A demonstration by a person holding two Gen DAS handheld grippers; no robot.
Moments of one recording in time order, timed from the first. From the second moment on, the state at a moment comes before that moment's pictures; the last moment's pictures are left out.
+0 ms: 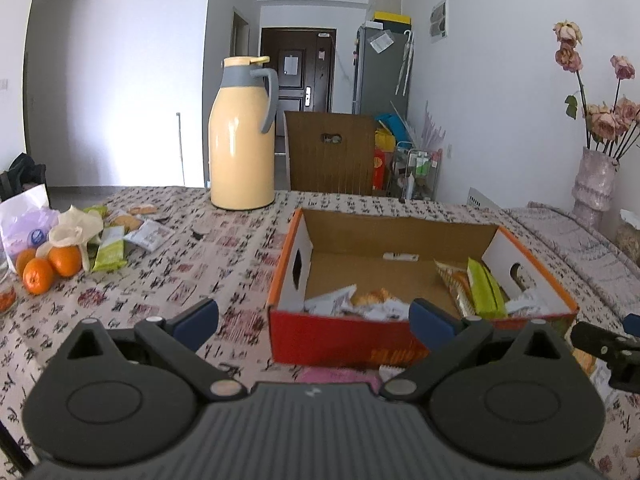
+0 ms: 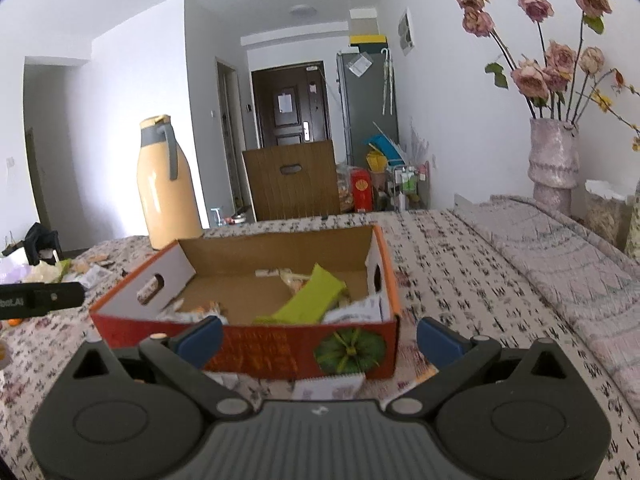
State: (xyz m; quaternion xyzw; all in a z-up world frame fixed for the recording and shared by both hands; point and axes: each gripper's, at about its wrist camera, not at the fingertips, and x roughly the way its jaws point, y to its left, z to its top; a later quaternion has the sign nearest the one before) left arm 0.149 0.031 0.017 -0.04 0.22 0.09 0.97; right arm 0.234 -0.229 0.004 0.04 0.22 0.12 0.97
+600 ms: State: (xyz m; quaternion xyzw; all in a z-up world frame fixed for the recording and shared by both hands) left arm 0.126 0.043 -0.026 -0.04 0.24 0.09 0.97; right arm 0.196 -0.260 -0.035 0.02 0.27 0.09 0.96
